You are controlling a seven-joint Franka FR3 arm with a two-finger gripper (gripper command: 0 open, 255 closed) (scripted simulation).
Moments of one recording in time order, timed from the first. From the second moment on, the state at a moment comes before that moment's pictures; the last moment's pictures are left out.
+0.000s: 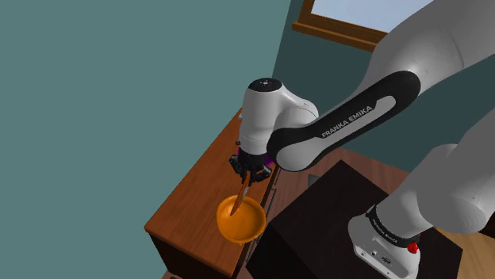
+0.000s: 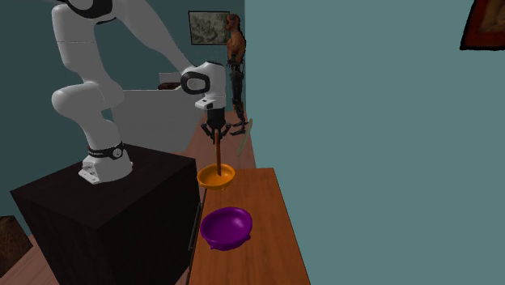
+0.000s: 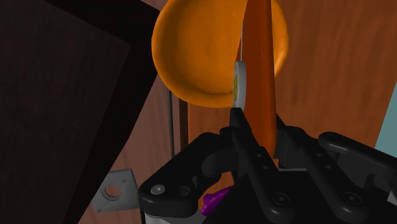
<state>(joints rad) 0.14 0.03 0.47 -2.50 0.02 2.48 1.70</state>
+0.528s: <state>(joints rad) 0.14 0.01 0.47 -2.49 0.03 2.46 1.69</state>
